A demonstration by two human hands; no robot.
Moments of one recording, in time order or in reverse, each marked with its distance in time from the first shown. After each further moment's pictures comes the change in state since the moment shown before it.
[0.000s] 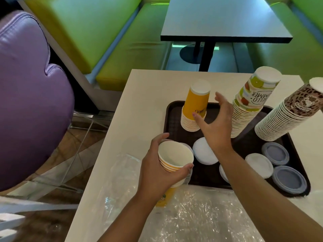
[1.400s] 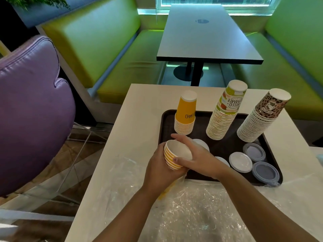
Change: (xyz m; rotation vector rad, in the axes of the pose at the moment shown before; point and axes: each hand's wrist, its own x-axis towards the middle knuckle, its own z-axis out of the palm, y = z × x) left_hand -0.020 0.002 0.014 0.093 -0.103 -0.043; right_hand -0.076 -0.044 -0.053 -0.003 -0.867 -0.005
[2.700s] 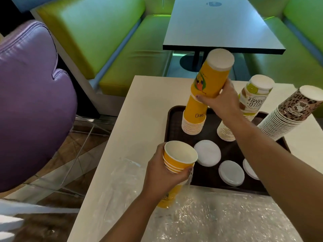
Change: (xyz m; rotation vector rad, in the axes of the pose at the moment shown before) left_hand 0.014 -0.006 -0.012 -0.134 0.035 -0.051; right_hand 0.113 0.002 -0.091 -0.052 0.736 0.008
